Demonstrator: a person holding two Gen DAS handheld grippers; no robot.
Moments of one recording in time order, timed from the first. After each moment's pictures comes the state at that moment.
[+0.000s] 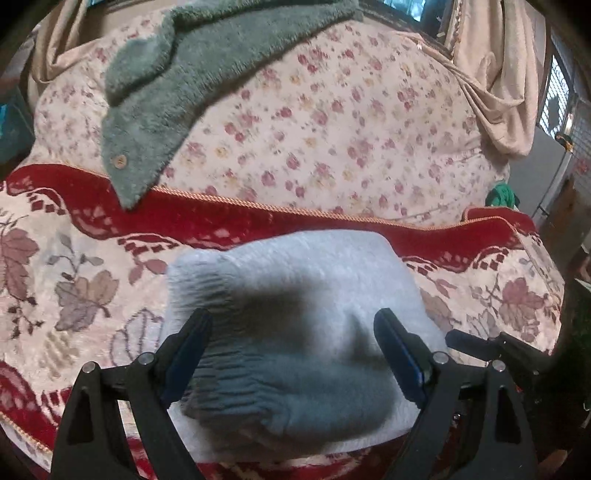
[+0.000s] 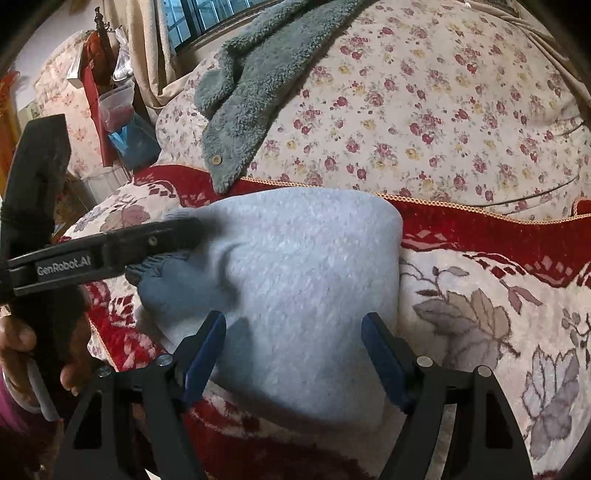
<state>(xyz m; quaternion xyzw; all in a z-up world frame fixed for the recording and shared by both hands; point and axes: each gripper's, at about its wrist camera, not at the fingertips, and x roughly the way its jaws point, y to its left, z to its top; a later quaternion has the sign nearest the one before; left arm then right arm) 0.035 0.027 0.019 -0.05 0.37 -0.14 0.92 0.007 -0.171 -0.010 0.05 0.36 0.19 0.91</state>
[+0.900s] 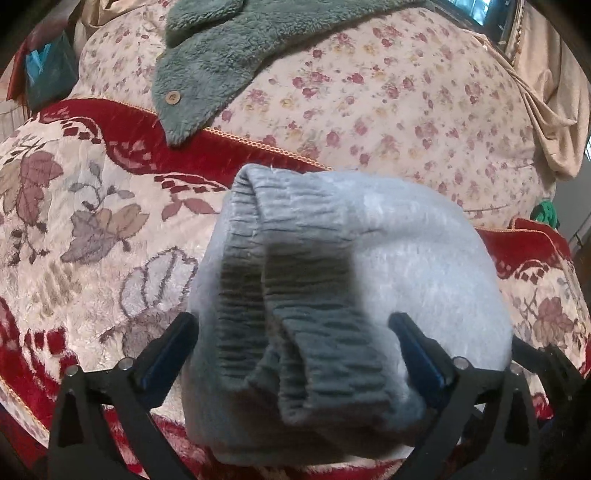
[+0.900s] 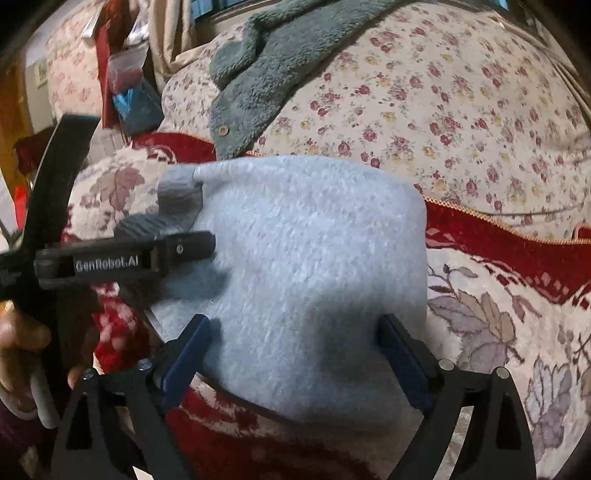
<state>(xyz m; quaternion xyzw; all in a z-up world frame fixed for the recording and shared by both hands) 0.042 0.056 -0.051 -0.10 0.41 -0.06 0.90 0.004 -0.133 -0.038 -0.04 0.37 0.17 0.91</state>
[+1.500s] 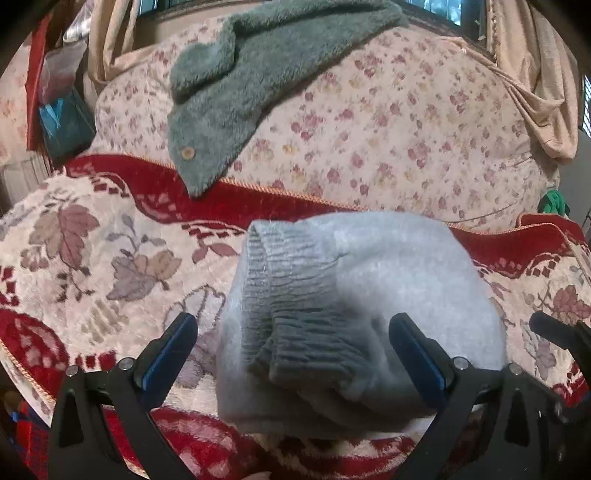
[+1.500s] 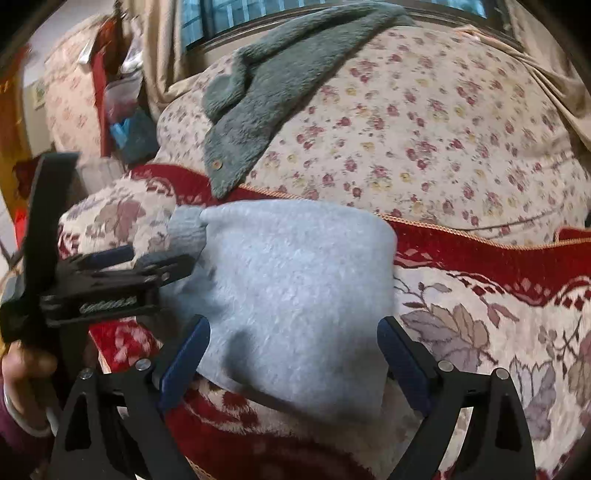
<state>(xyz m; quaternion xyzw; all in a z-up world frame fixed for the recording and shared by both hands) 0.006 0.042 -0.004 -0.03 0.35 -0.02 0.94 -0.015 -0.161 0.002 0.01 0.33 0.15 0.93</state>
